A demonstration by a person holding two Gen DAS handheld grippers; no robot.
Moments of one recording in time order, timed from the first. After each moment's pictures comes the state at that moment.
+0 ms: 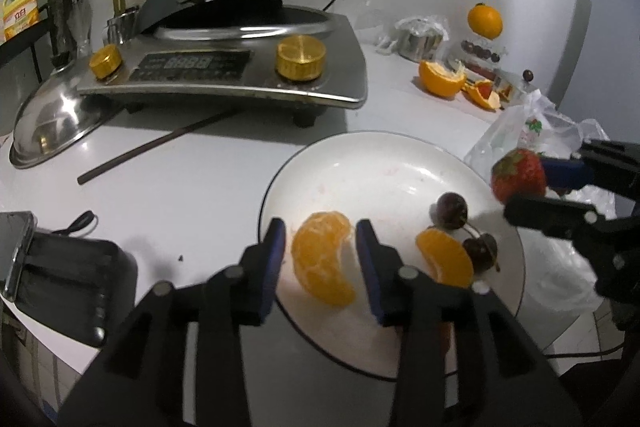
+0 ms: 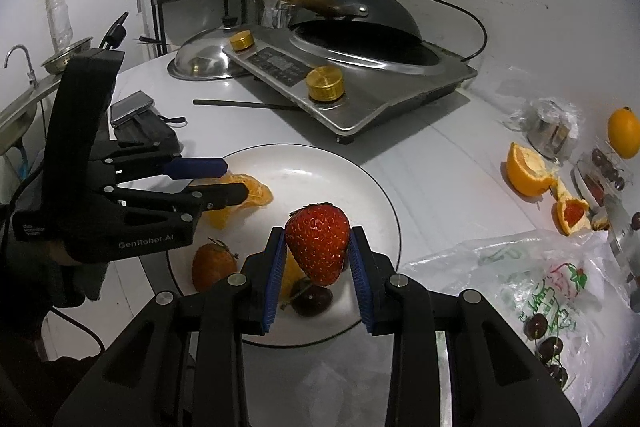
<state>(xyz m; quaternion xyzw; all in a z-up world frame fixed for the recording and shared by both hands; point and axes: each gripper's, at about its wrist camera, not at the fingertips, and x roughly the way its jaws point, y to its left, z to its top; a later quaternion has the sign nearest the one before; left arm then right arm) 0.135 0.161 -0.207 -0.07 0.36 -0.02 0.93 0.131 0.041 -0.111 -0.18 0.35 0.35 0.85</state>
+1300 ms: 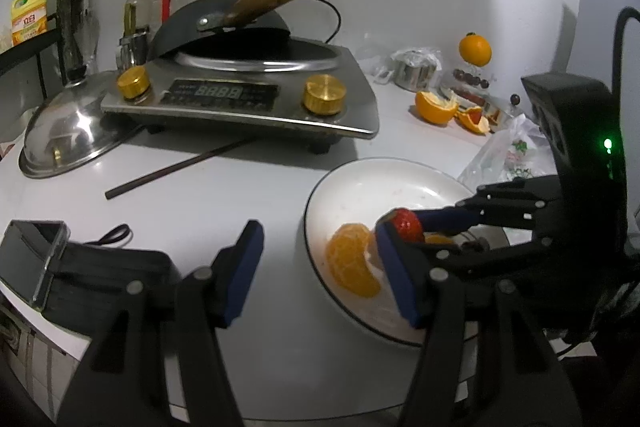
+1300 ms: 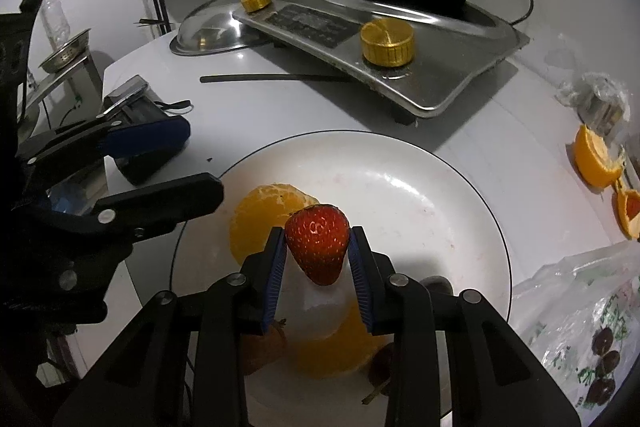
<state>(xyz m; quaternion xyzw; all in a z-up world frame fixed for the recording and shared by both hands) 0.105 0.189 -0.193 -0.08 0.31 -0.03 0.95 0.159 0.107 -0.155 -0.16 0.41 0.37 0.82</state>
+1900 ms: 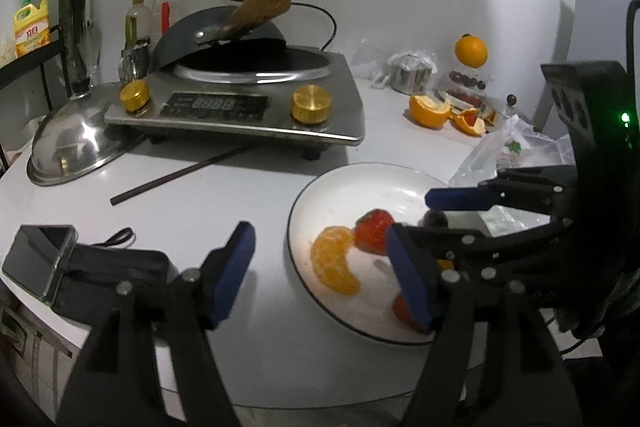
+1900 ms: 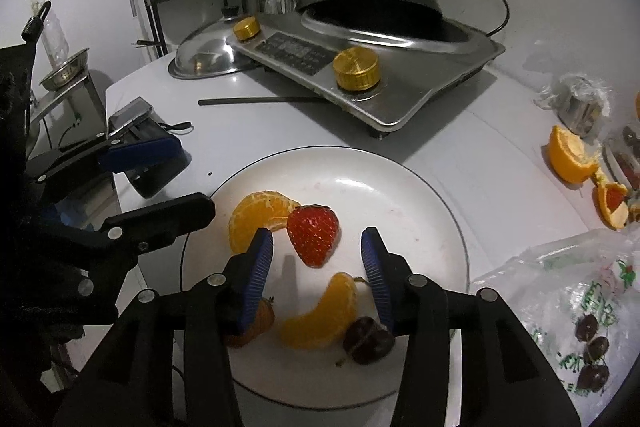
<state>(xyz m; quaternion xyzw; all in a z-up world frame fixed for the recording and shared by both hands) 0.094 0.173 -0.178 -0.06 0.30 -0.02 0.95 0.149 0.079 -0.130 -0.14 0.39 0.36 0.84</state>
